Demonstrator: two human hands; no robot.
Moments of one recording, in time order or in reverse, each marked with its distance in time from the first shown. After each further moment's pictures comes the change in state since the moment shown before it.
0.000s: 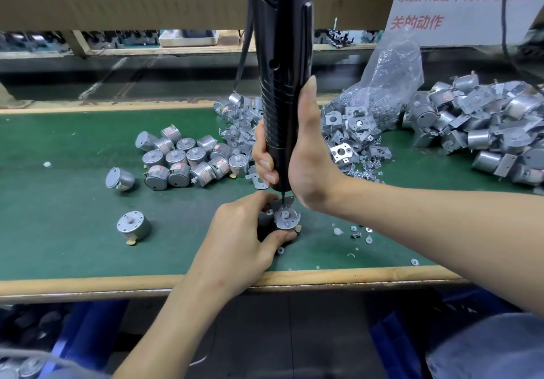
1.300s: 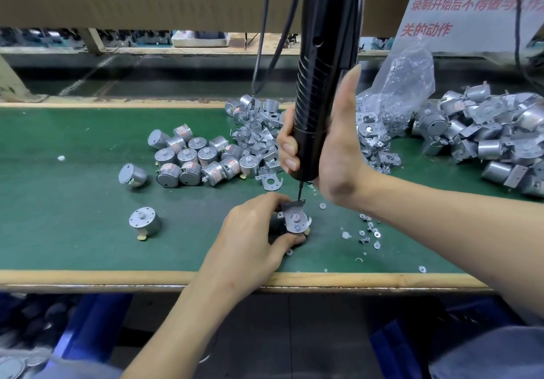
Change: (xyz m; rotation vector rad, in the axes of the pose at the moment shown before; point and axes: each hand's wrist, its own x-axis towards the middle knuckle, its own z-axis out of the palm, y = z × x) left_hand -0.004 -0.004 0.001 -0.013 -0.046 -0.008; right_hand 0.003 -0.012 -0.010 0.079 -0.005 -0.039
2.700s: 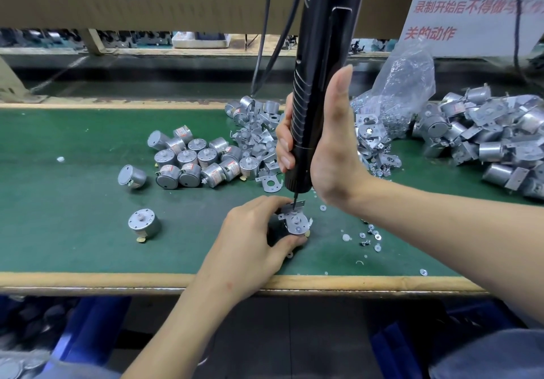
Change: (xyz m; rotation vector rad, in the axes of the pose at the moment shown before) left_hand 0.000 0.002 0.000 -0.009 0.040 0.002; right_hand -0.002 -0.001 0.012 -0.117 0.062 -0.204
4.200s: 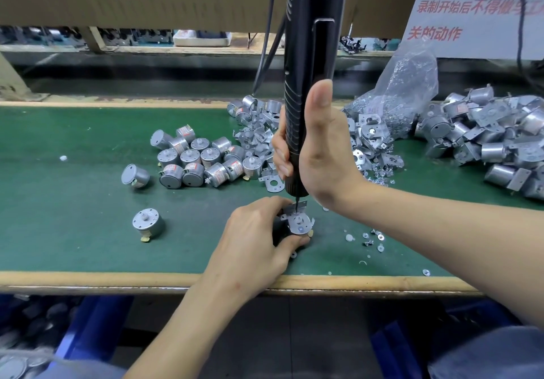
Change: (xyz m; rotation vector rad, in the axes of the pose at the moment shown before) left_hand 0.001 -0.001 0.003 0.009 -0.005 -0.017; right_hand 0.000 0.011 0.006 -0.135 0.041 -0.035
